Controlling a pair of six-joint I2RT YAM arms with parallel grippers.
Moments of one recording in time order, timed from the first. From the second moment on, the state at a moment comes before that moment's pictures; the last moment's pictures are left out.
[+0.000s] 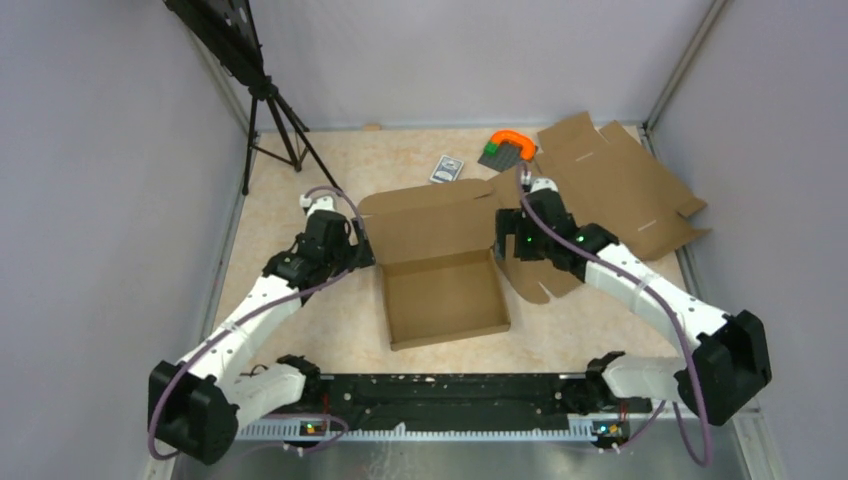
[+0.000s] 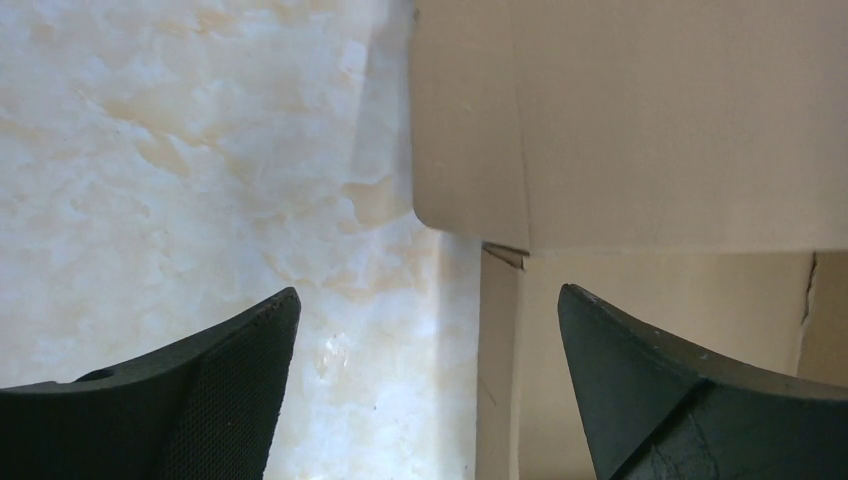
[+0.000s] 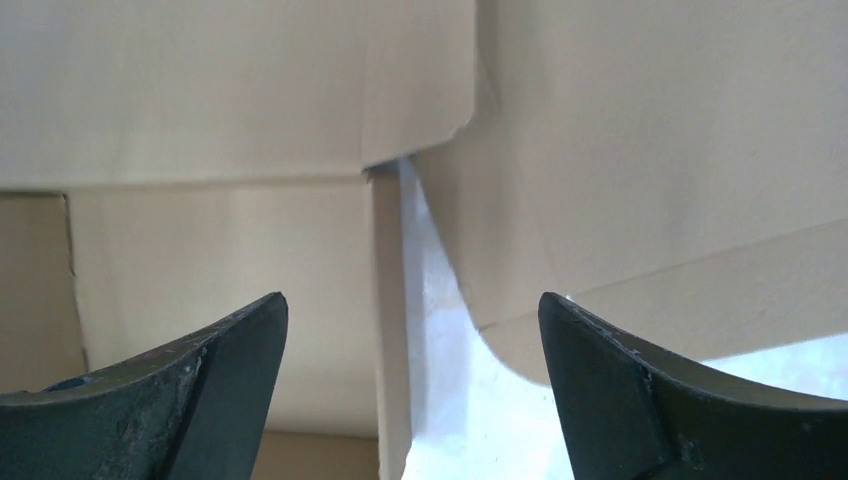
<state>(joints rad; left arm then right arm) -0.44 1.05 0.77 -0.55 -0.25 -0.57 0.66 1.23 0.95 -0.58 0.24 0.46</state>
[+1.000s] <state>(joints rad) -0.08 1.52 0.83 -0.20 0.29 -0.68 0.27 1.81 1.21 -0.32 -0.27 0.51</state>
